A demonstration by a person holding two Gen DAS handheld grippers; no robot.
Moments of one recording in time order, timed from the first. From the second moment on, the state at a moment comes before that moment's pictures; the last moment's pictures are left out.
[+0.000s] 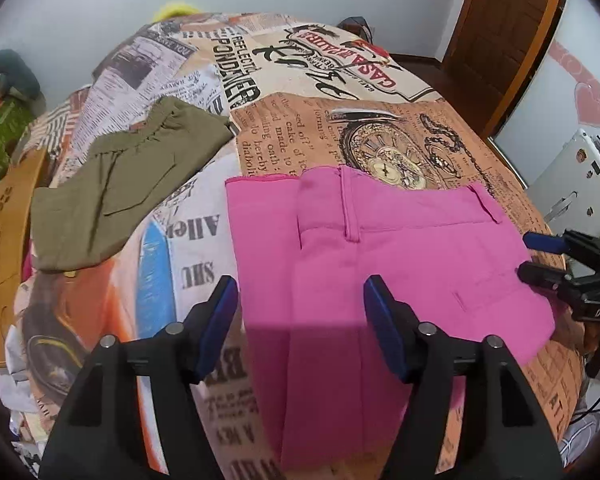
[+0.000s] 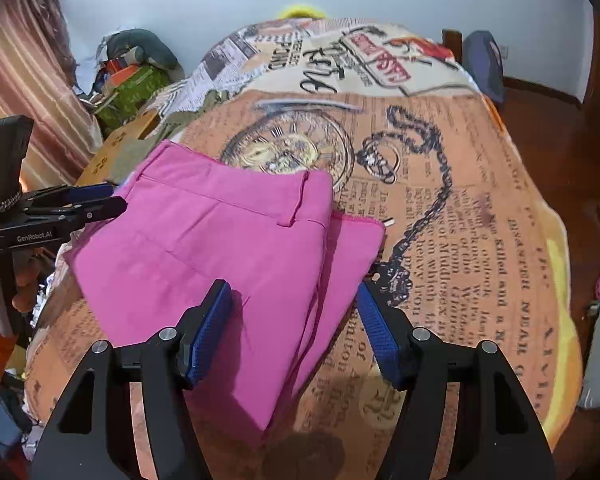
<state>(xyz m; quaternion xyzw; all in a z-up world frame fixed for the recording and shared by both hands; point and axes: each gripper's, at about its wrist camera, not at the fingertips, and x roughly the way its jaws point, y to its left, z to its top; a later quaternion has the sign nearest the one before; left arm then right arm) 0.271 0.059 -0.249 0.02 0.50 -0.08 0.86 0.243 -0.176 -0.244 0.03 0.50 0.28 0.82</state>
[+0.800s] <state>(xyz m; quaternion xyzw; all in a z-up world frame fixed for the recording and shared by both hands) 0.310 0.067 -0.270 -0.08 0.52 -0.13 0.84 0.282 -0.184 -0.267 0.08 0.50 0.30 0.81</state>
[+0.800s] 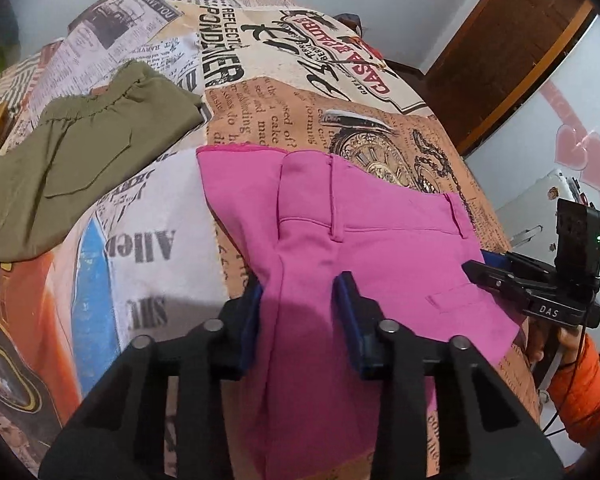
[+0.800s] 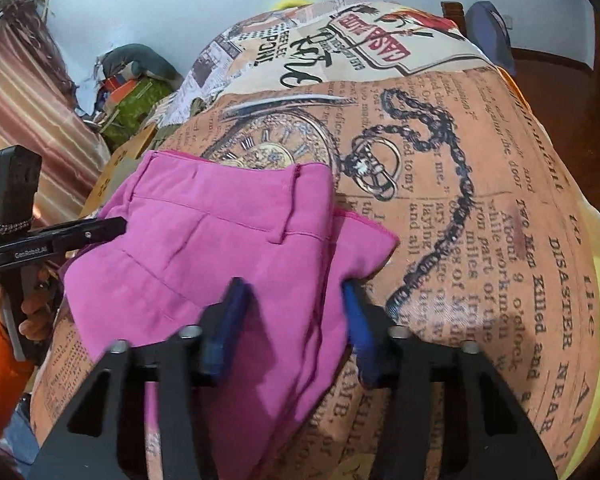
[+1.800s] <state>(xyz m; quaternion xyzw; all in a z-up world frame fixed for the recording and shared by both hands) 0.257 0.089 -0.140 0.03 0.38 -0.04 0.93 0.287 -0.118 -0.136 0.02 0.34 0.35 0.87</state>
